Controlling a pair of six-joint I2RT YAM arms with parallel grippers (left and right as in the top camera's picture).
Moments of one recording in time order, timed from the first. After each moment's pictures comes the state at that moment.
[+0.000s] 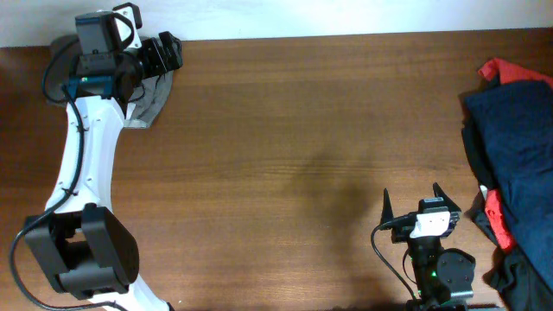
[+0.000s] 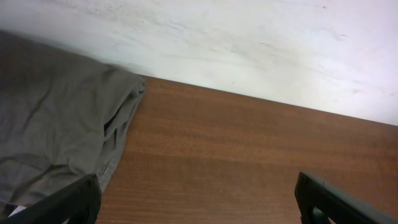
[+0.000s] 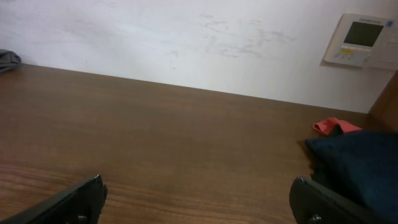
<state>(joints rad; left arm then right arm) 0.08 1.88 1.71 -0.47 0.26 -0.22 0.04 0.01 0.01 -0.07 0.02 -0.13</state>
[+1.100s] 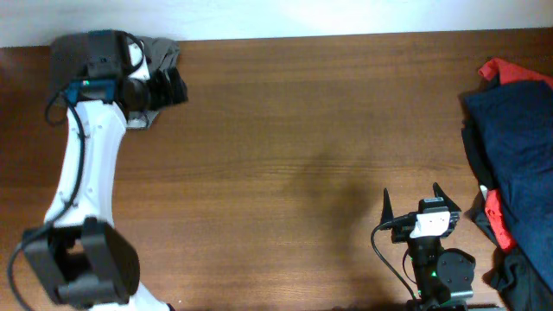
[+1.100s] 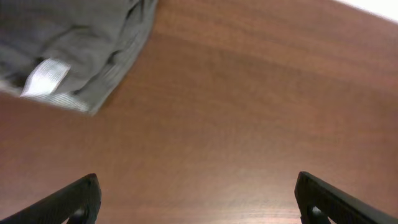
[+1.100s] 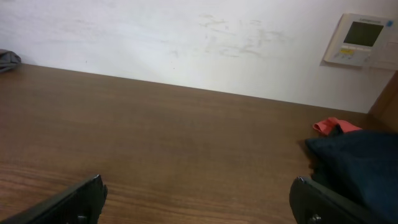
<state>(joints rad) 0.03 1.78 1.65 -0.86 0.13 -0.22 0.04 0.01 0.01 -0.07 0.02 -0.13</state>
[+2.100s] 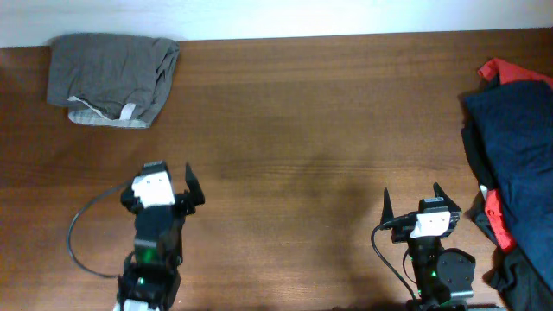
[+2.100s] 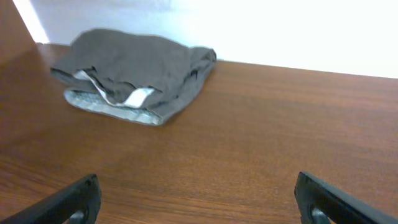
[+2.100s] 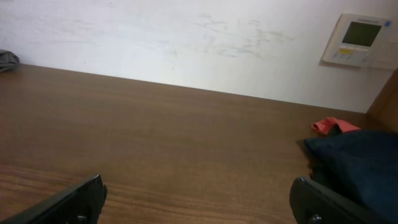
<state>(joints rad) -0.21 0.78 0.24 0.27 -0.37 -0.13 0.04 0.01 0.01 -0.07 0.02 -0.13</state>
